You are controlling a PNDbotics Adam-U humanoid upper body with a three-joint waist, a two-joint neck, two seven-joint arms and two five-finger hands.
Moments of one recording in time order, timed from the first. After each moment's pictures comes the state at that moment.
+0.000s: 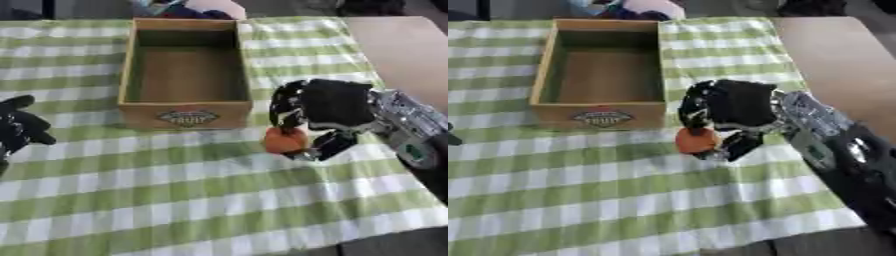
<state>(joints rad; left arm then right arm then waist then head) -0.16 0.33 0.01 -1.88 0.17 -0.04 -0.32 -0.62 -0.77 0.37 -1.65 0.81 -0.74 0.11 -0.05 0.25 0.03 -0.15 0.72</state>
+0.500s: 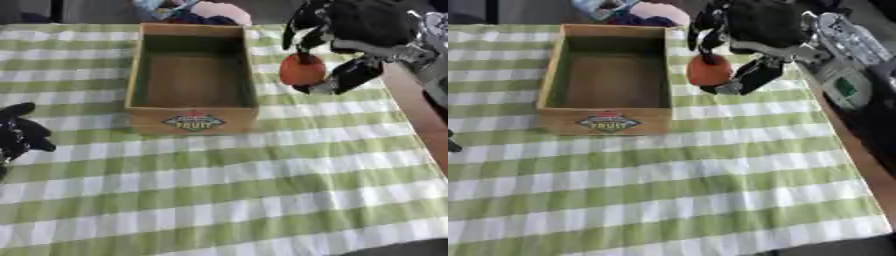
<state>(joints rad) -0.18 0.33 0.00 -1.88 0.17 -0.04 -0.34 -0.84 -0.78 0.30 -1.46 0.69 -0.68 0.22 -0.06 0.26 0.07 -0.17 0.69</state>
